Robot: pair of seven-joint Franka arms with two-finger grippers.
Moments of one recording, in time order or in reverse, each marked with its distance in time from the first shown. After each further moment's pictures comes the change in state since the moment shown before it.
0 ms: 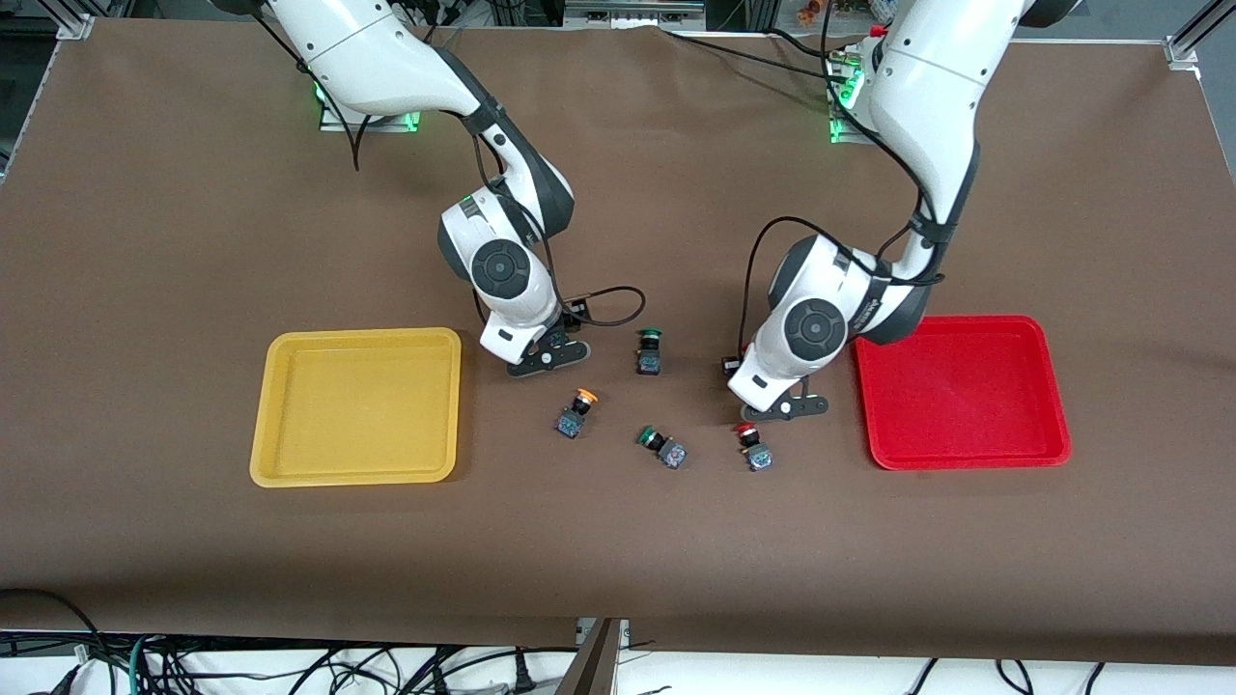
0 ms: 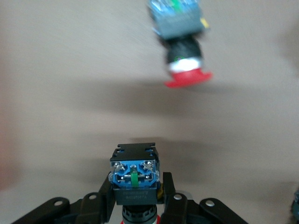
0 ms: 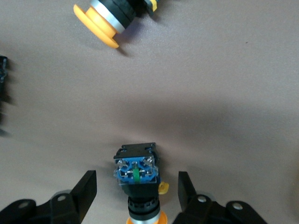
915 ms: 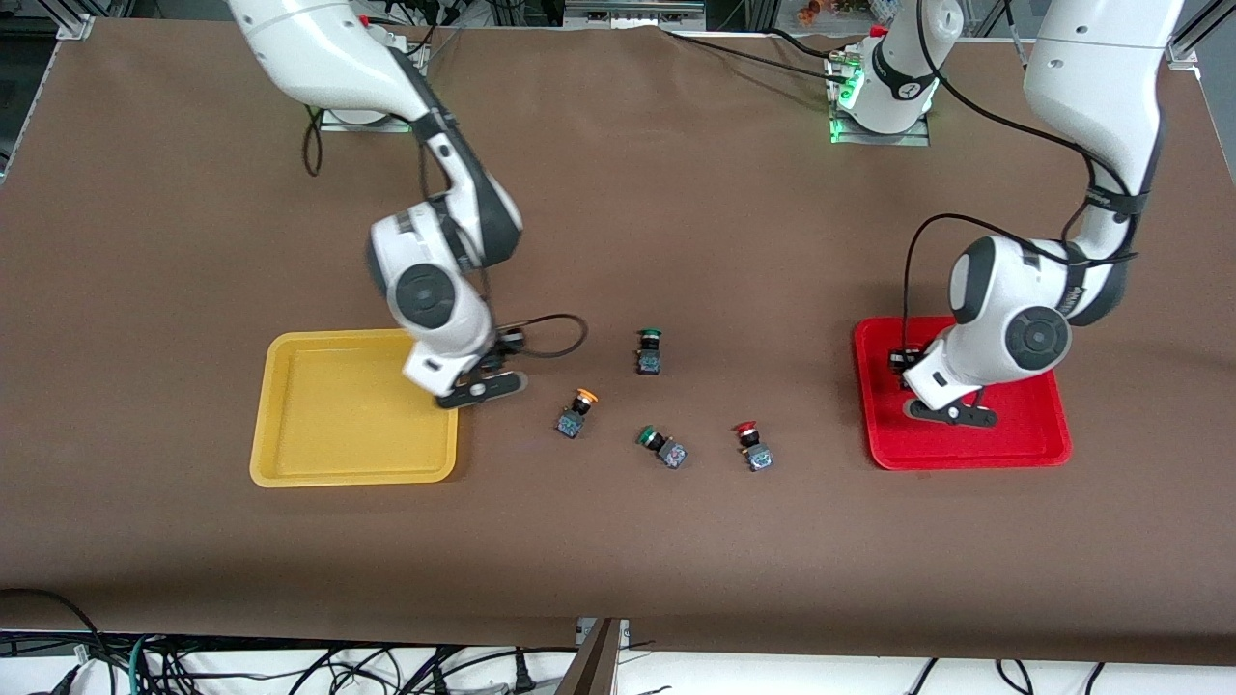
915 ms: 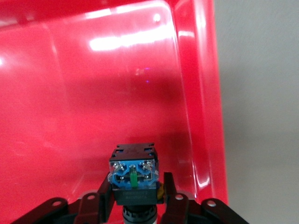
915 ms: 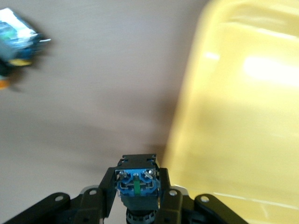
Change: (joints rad) left arm 0.342 -0.136 -0.002 -0.311 0.115 0.154 0.548; right arm -0.031 -0.091 -0.226 0.072 -0.004 -0.244 -0.169
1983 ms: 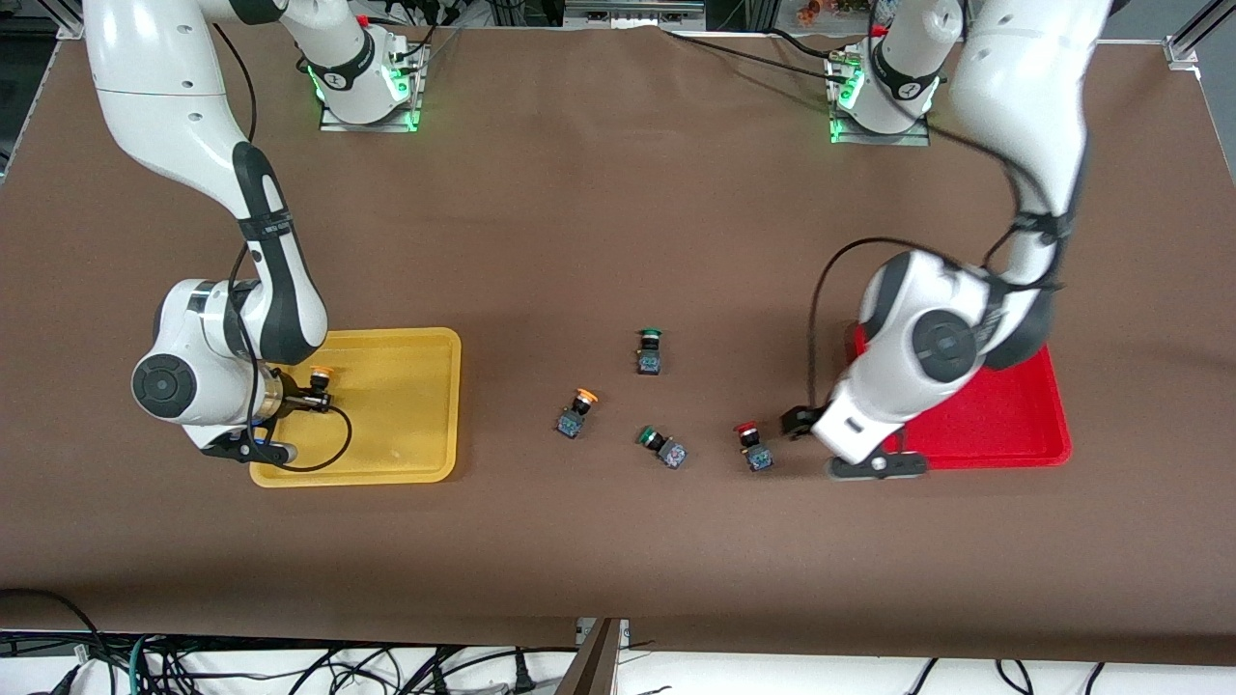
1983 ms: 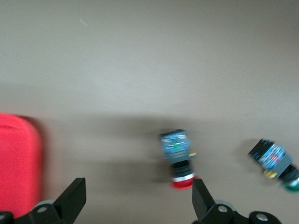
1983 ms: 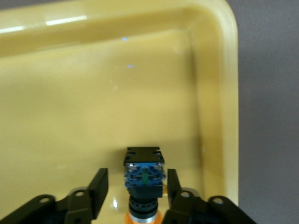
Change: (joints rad) left arm -0.226 0.240 -0.064 0.572 -0.024 -0.094 -0.538; right arm -0.288 0.115 -0.099 0.025 0.056 0.041 -0.053
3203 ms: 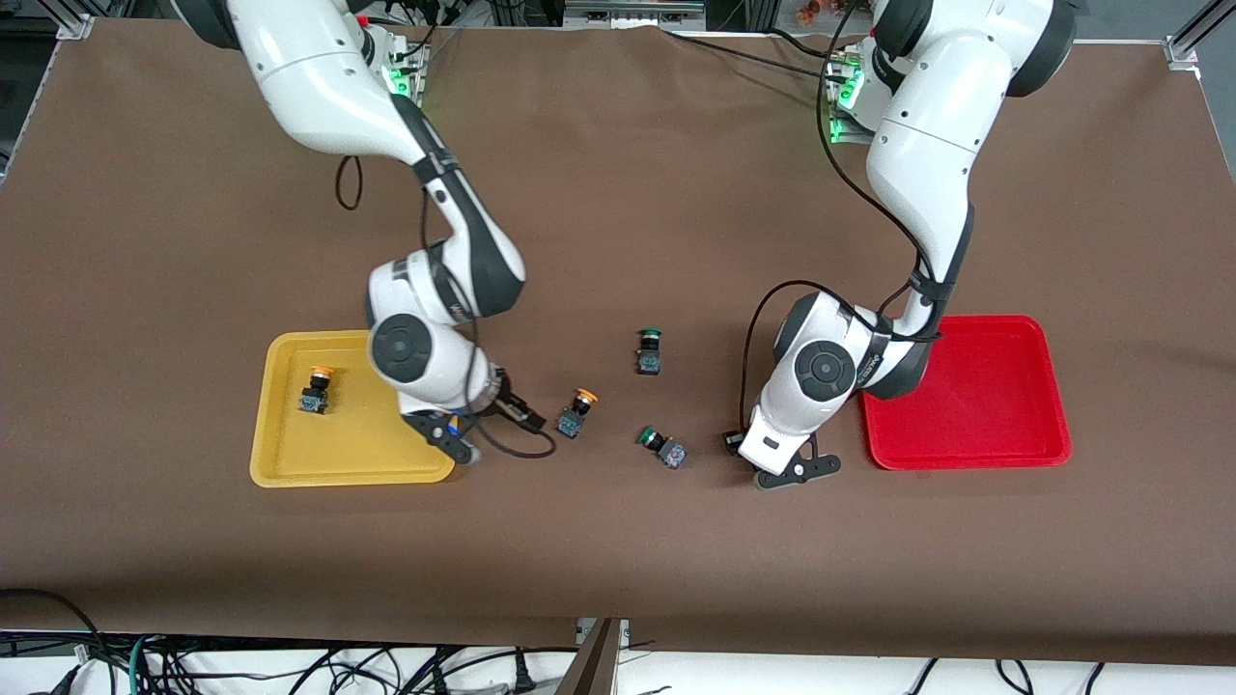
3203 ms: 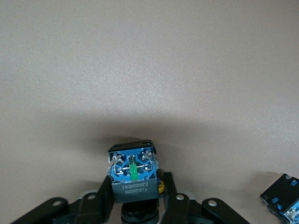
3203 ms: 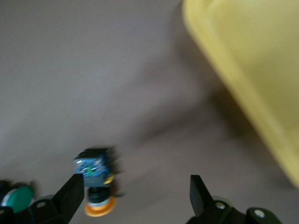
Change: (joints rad) left arm -0.060 0.164 0.015 0.023 0.026 0.185 -0.156; right arm 0.305 0.154 0.158 0.348 0.114 0.028 0.892
